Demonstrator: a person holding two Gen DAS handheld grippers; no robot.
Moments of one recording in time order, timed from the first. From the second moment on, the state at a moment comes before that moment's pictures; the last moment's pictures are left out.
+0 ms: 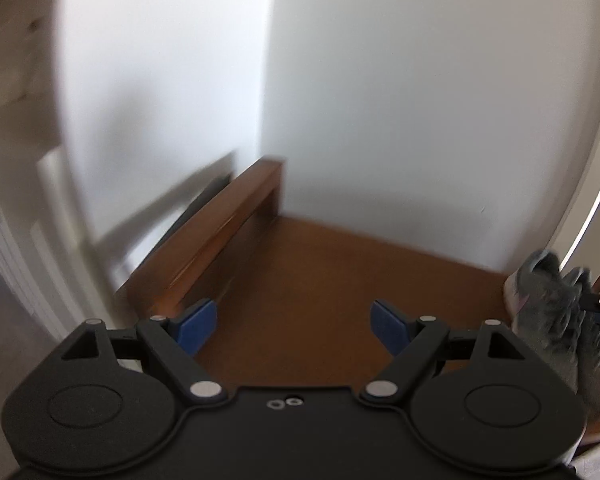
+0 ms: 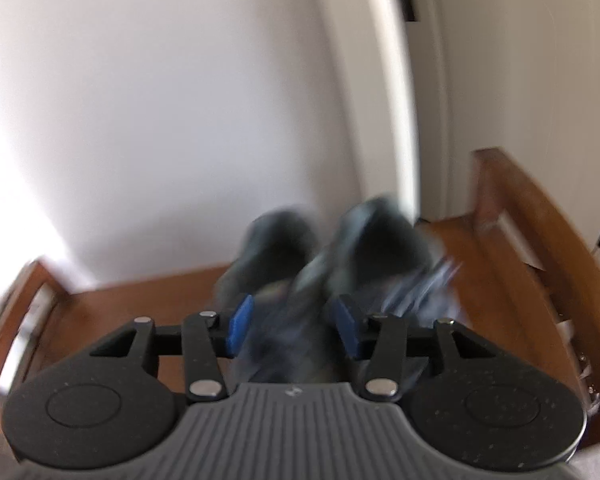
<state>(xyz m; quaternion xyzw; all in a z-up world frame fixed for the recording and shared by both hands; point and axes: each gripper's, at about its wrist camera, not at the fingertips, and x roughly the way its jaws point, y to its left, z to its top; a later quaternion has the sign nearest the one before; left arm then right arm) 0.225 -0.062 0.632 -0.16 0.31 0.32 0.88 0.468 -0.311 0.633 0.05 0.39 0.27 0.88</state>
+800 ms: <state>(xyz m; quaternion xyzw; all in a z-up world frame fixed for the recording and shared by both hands) -0.079 0.138 0.534 -0.18 0.43 0.41 0.78 0.068 0.002 0.415 -0.04 0.68 0.39 0.62</state>
